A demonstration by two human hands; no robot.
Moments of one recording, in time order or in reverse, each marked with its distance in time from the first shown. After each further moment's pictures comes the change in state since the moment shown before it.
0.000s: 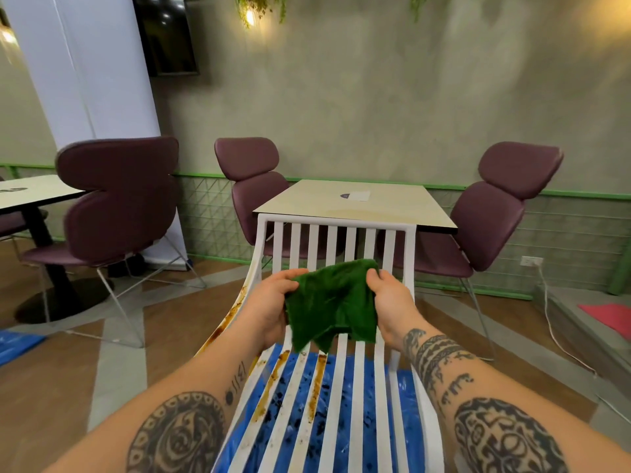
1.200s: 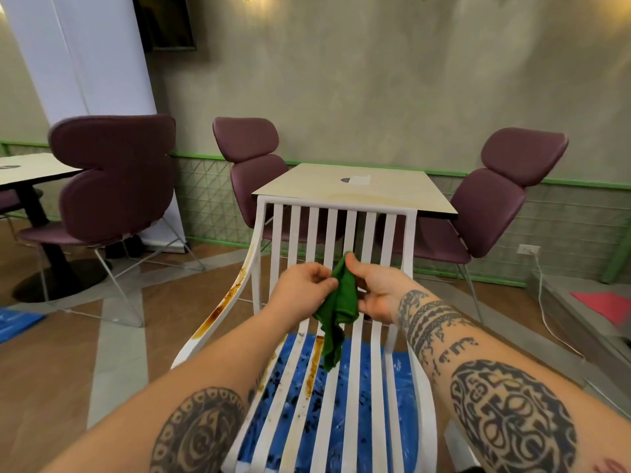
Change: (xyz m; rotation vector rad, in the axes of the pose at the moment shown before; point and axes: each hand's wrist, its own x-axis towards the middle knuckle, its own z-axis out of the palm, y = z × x) left_hand -0.003 -0.018 0.025 0.678 -0.015 0.226; right_hand -0.006 -0.016 0.017 0.192 -0.019 0.374
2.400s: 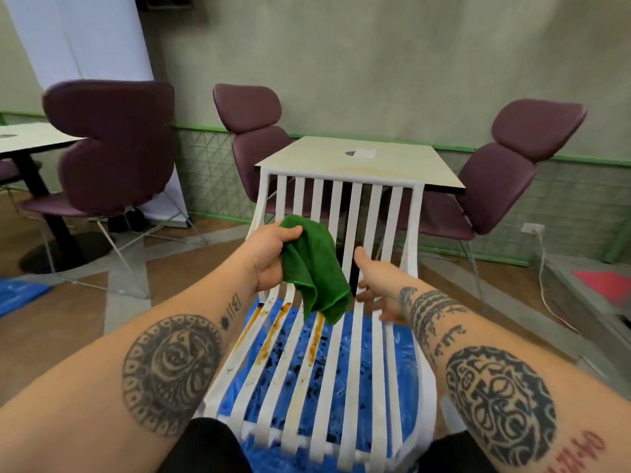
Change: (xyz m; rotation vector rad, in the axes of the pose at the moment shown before) left_hand 0.003 -0.011 -0.043 -0.812 -0.107 -0.286; right_hand 0.008 0.036 -0.022 -0.785 0.113 0.089
